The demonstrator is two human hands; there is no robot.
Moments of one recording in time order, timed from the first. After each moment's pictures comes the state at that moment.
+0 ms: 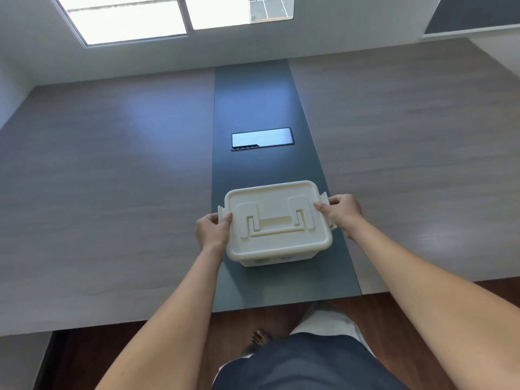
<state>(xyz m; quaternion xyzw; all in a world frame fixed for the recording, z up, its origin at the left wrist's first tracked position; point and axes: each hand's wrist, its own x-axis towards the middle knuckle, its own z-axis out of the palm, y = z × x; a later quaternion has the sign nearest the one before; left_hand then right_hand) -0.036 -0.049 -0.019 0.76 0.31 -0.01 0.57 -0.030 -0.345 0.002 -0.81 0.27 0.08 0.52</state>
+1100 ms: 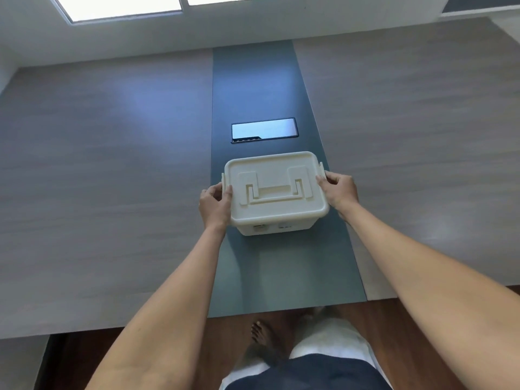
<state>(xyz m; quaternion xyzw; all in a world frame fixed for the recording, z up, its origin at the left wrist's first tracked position) 0.036 -0.055 -0.029 0.80 0.22 0.04 0.56 0.035 -0.336 -0.013 -0.81 0.22 0.00 0.55</state>
